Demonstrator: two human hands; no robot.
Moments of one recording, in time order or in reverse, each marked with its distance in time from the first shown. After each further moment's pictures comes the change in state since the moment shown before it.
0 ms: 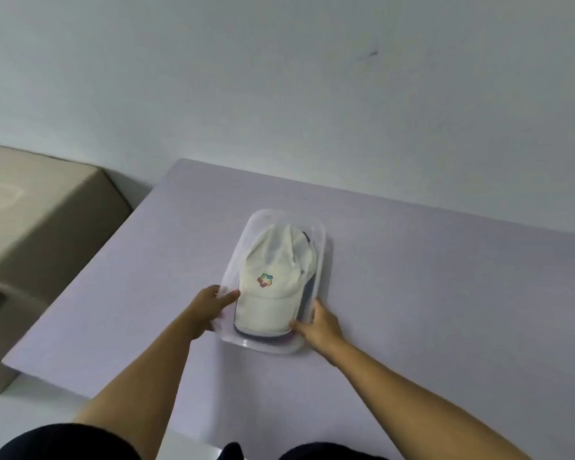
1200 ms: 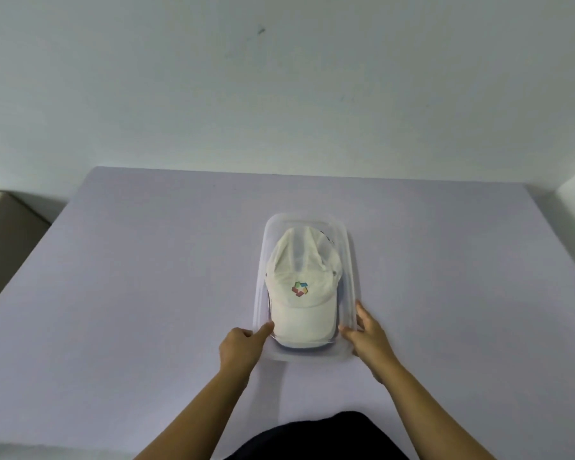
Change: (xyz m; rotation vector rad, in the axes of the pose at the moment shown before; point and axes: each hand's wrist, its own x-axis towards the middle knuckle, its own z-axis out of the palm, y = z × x) left_hand -0.081 0.004 0.193 0.168 0.135 -0.031; right_hand -0.061 0.154 -0.104 0.484 0.247 0.164
